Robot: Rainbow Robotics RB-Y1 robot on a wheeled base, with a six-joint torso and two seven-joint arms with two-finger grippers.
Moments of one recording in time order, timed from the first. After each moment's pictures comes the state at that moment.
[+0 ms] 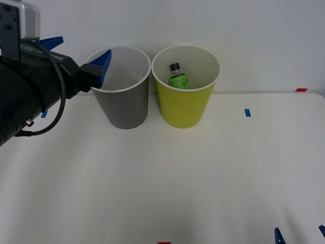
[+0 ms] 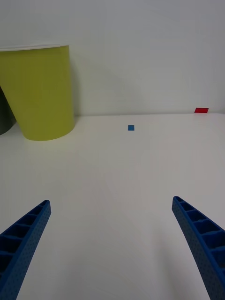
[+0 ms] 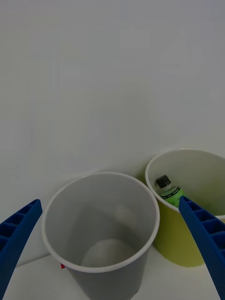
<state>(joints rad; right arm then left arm) 1.10 -0.44 0.21 -2.03 -0.20 -0.68 1.50 -0.19 0.26 0.15 -2.61 0.49 1.22 -1.62</state>
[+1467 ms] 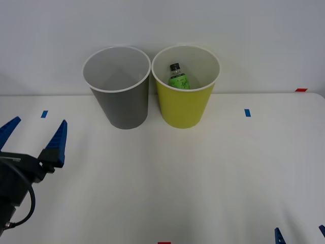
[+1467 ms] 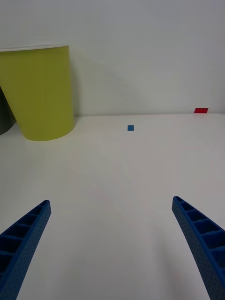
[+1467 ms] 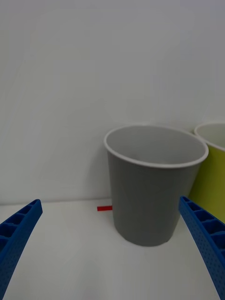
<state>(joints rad) 1.10 -0.44 0.21 -2.03 -0.20 -0.68 1.50 0.71 0.42 0.03 -2.48 0.54 0.10 -1.65</state>
